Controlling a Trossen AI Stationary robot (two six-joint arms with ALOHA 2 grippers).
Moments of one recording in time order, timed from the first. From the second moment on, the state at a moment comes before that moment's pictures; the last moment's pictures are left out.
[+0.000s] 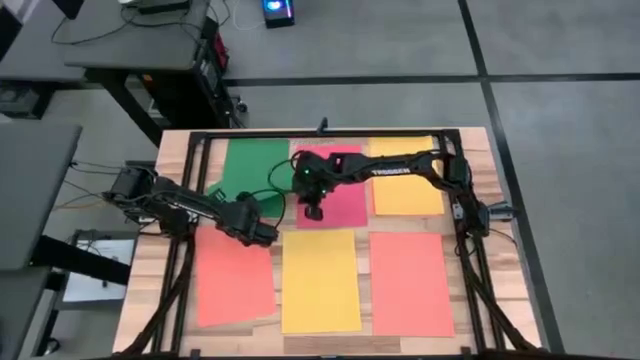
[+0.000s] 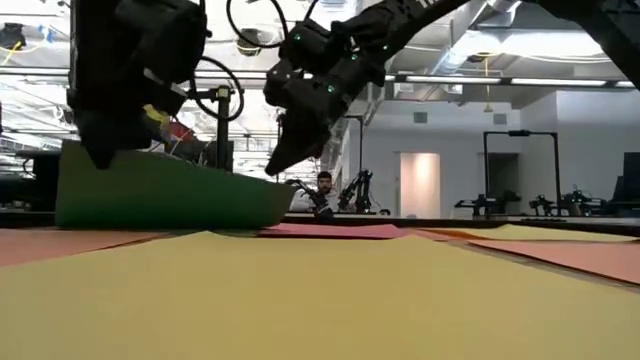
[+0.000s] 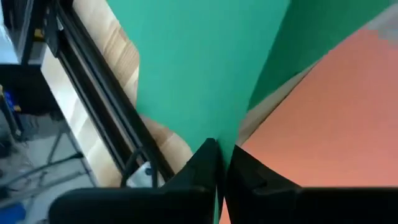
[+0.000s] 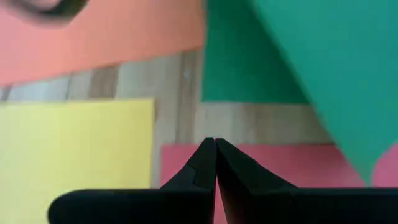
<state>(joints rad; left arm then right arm) -0.20 1.57 1.01 -1.41 -0.47 -1.11 -0.23 2.12 1.66 -0.44 -0.23 -0.11</state>
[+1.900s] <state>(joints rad) -0.13 1.53 0.97 -0.96 -0.50 -1.15 -0.31 2.20 1.68 -0.45 -0.19 0.14</state>
